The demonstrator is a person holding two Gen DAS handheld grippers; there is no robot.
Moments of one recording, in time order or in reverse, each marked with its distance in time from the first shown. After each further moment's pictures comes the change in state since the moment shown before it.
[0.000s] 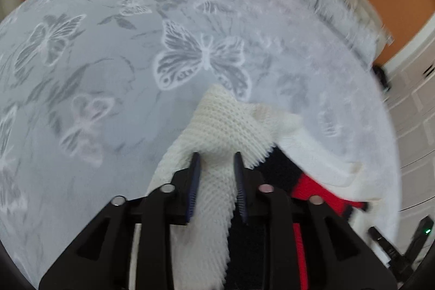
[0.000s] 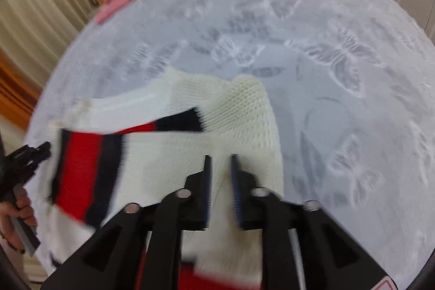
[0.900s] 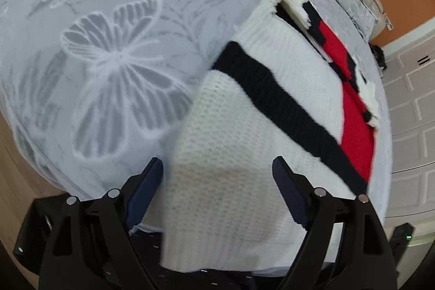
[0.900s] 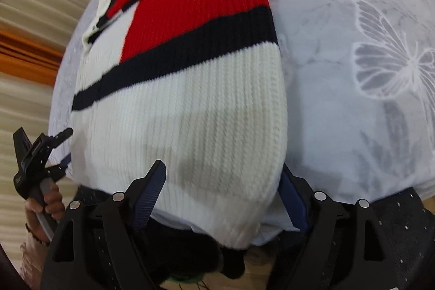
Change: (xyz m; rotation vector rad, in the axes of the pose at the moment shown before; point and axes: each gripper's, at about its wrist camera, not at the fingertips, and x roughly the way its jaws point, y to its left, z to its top) left arm -0.147 0.130 -0.249 -0.084 0.203 -0.018; right arm -0.106 0.003 -0.308 0.128 0.278 0.136
